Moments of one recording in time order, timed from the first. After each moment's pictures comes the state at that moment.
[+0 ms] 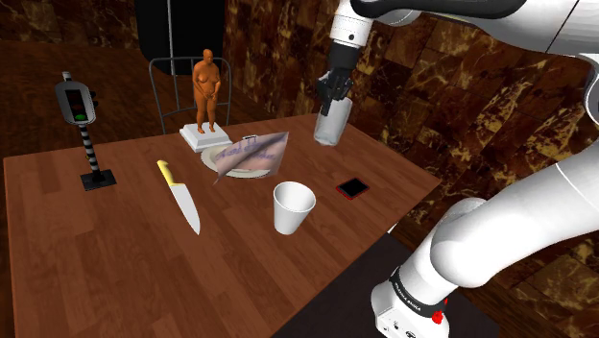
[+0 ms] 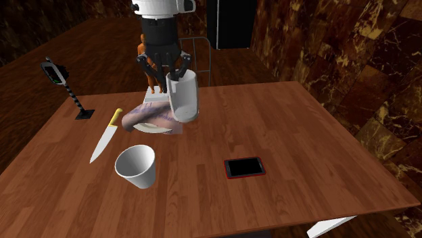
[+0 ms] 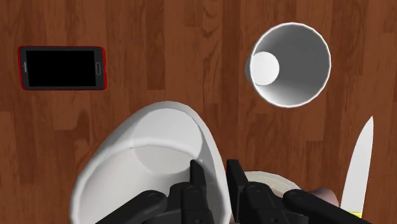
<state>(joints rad) 0.07 -0.34 -0.01 -2.03 0.02 1.62 0.07</state>
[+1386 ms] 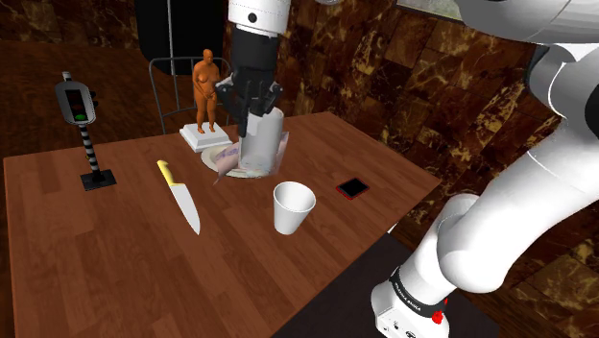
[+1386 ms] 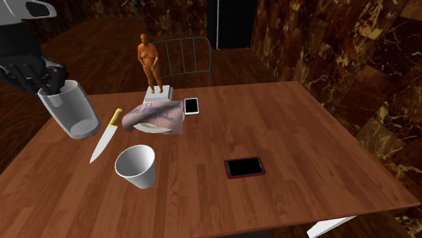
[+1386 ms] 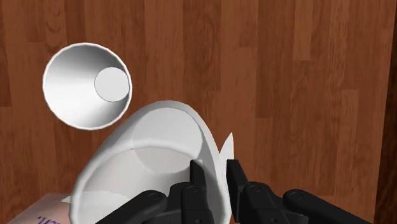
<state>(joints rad) 0.26 -0.14 0.34 -1.82 0.10 1.64 0.59</state>
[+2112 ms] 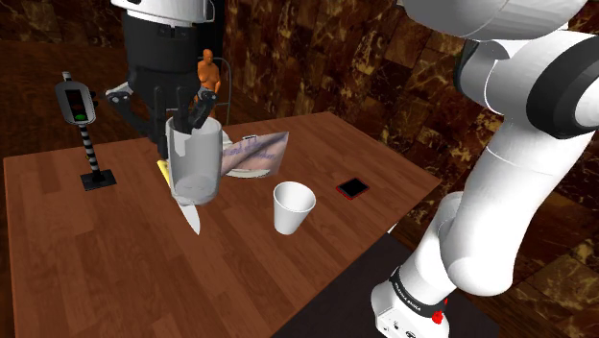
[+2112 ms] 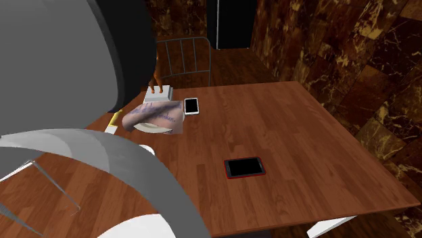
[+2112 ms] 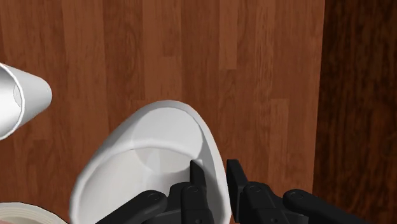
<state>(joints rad) 0.40 0.15 0.48 -1.51 0.00 1.60 0.89</state>
